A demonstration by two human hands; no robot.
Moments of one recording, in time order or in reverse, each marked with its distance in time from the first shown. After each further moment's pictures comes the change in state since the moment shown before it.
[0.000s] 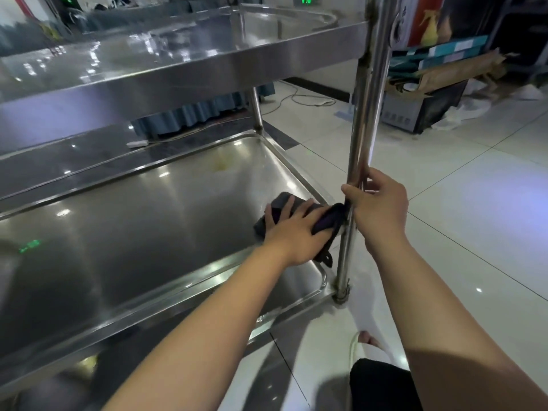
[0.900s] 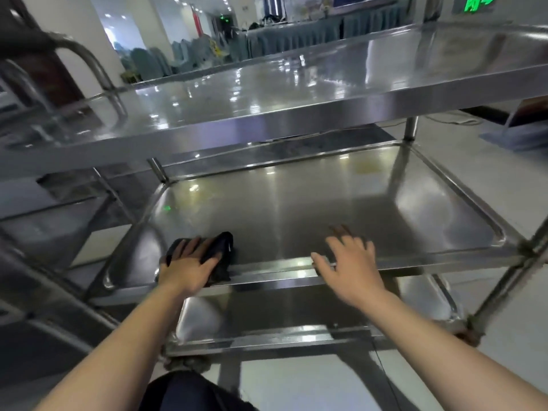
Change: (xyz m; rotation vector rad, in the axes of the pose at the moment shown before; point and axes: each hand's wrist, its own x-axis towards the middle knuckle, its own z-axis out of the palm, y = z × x) left_hand -0.335 -0.323 -0.064 0.037 0.180 -0.906; right_hand -0.214 -0.042 0.159 -0.728 -0.799 -0.649
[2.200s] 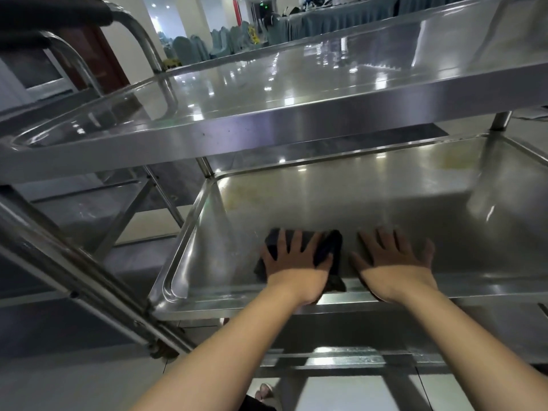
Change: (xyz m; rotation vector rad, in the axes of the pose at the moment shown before) left_hand -0.021 0.119 0.025 -0.028 -0.032 0.149; right_hand 0.052 -0.015 0.027 -0.167 -0.215 0.121
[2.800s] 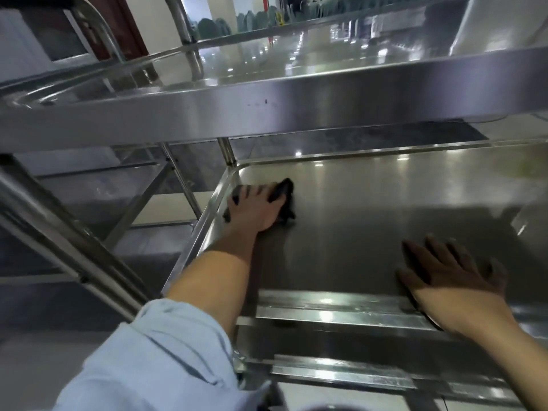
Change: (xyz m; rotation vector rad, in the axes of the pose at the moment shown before) left_hand 0.135 -0.145 -0.048 -0.043 0.157 -0.201; right_hand 0.003 0.003 -0.002 -0.047 0.048 0.014
